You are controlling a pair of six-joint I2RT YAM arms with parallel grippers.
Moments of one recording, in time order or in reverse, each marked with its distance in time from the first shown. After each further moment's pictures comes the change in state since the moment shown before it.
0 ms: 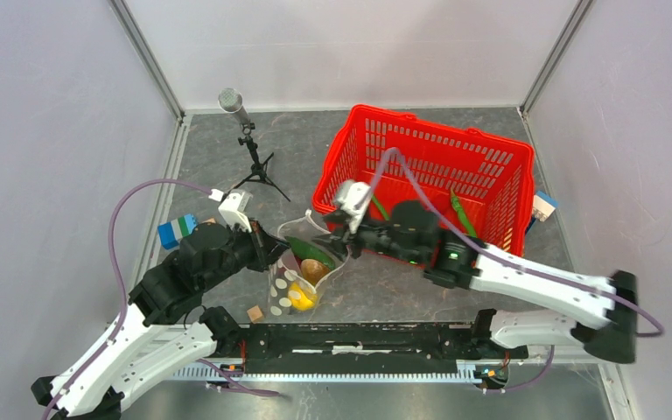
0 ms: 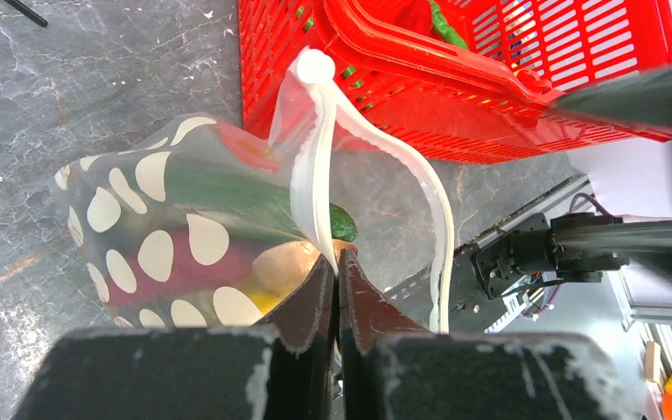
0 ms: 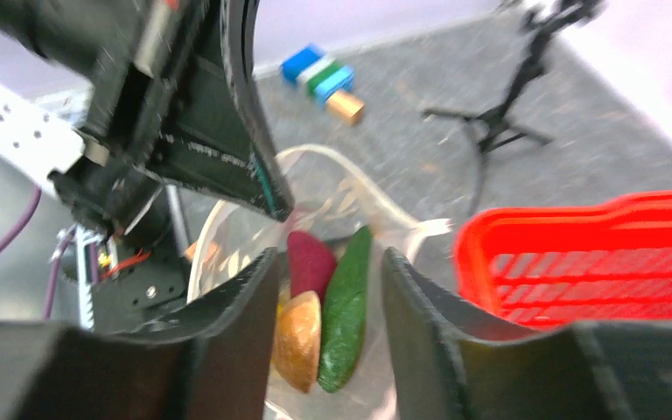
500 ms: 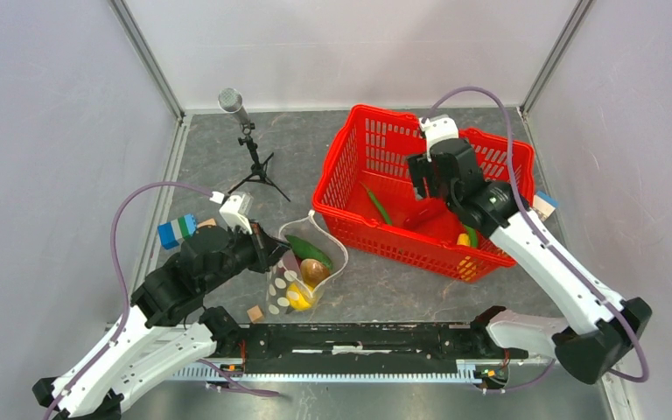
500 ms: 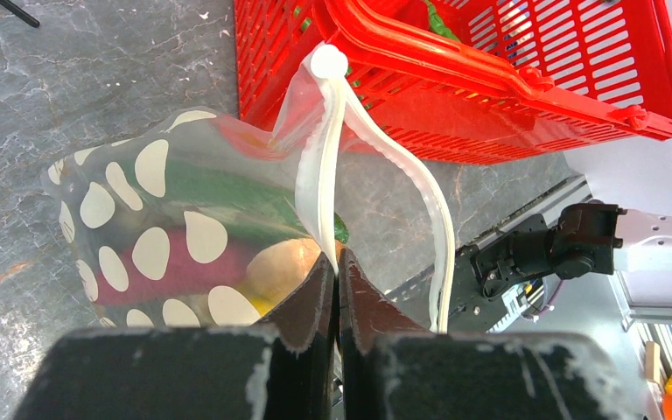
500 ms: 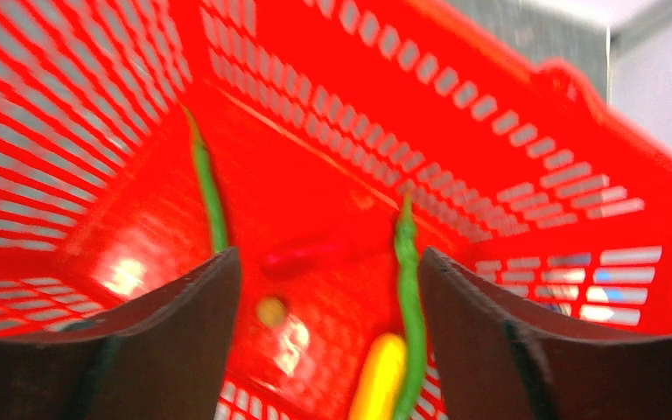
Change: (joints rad) left arm 0.000 -0.013 -0.036 0.032 0.005 0.000; right arm -0.525 -0.069 0.226 -0.653 0.519 0.072
